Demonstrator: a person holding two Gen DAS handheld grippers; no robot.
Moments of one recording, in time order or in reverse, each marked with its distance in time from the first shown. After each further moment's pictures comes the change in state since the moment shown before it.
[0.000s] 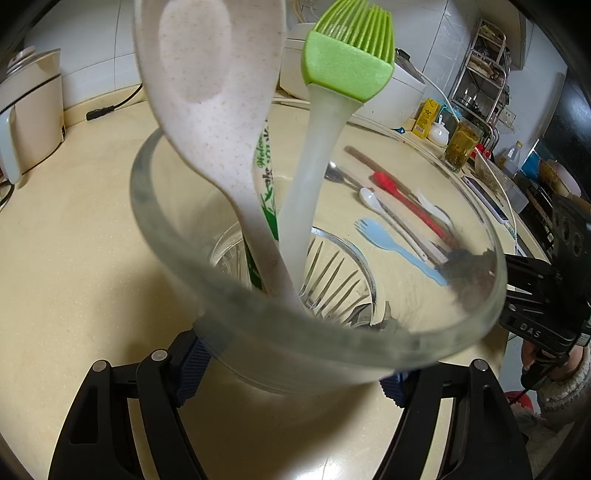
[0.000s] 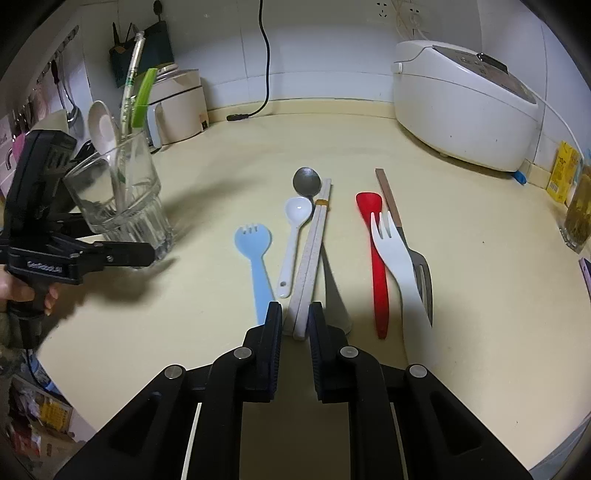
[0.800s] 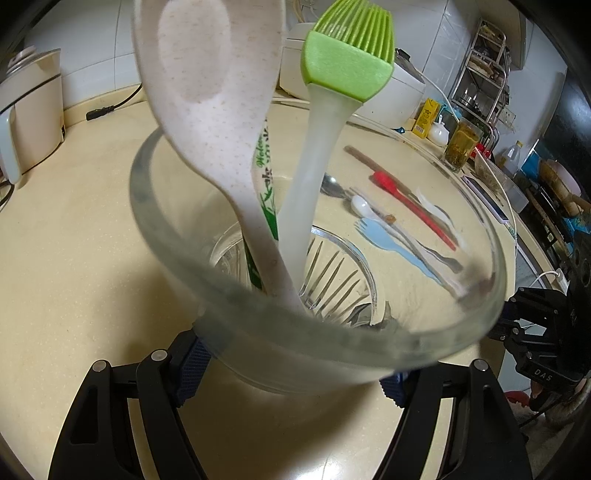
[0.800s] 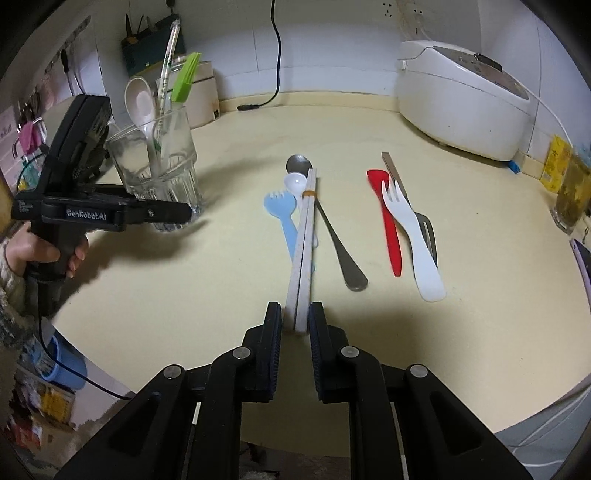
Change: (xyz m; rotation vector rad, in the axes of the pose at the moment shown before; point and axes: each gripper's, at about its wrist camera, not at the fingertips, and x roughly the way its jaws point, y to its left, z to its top) left arm -0.001 0.000 0.000 0.002 0.001 0.002; right arm -0.024 0.021 -0.033 -0.002 0.032 -0.002
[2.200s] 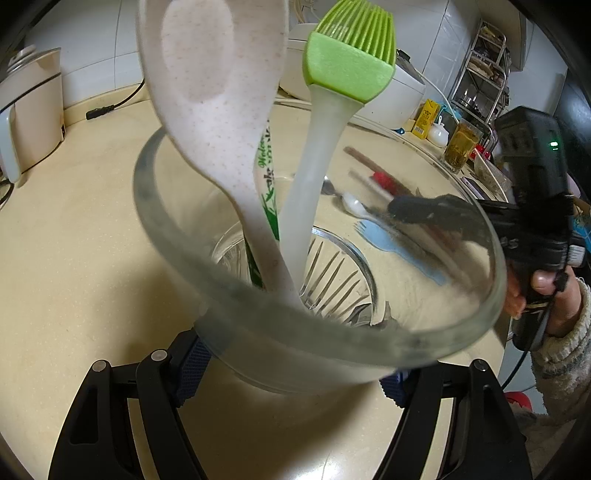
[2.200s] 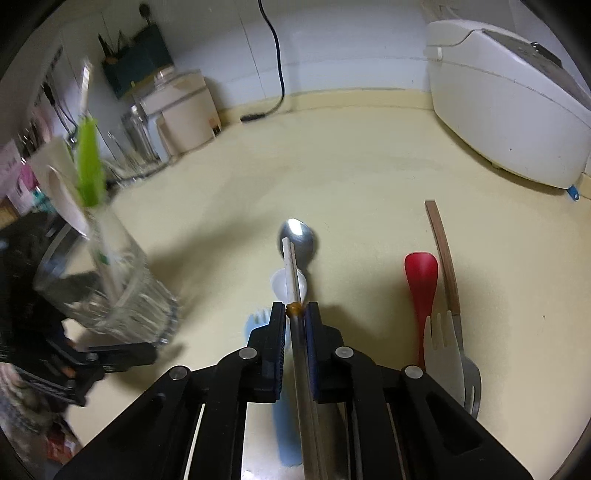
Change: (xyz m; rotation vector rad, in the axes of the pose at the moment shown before) left arm 0.000 0.003 0.000 -0.001 0.000 -0.004; right arm 0.070 -0.027 0.109 0.060 0.004 0.167
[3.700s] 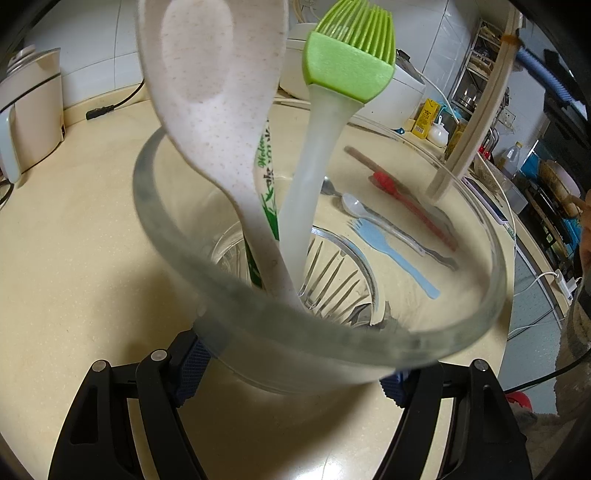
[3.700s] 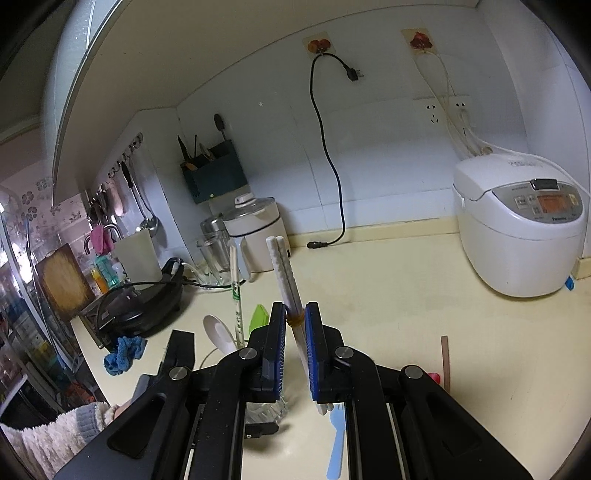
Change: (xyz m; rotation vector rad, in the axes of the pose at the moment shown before) left arm 0.001 -0.001 0.000 0.000 0.000 -0.001; right arm -0.138 0.042 0.041 -0.058 -0.377 0.175
